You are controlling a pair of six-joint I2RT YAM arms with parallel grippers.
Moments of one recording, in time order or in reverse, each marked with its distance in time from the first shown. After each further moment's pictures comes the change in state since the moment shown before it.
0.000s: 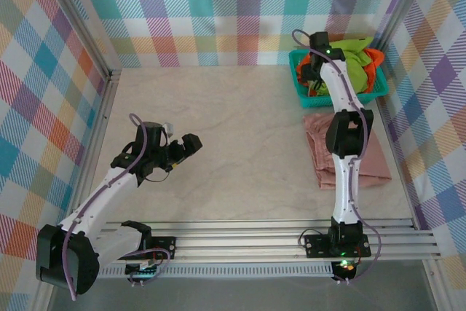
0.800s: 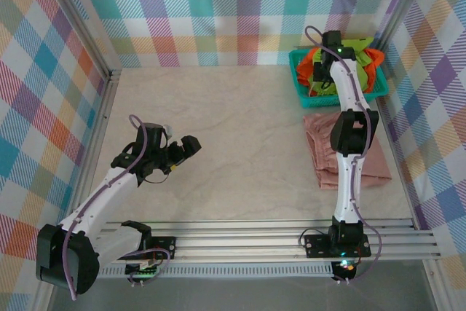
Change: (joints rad) left arm -0.001 0.005 0.000 -0.033 -0.029 -0.004; right arm -0.067 0.013 0.049 -0.023 -0.127 0.031
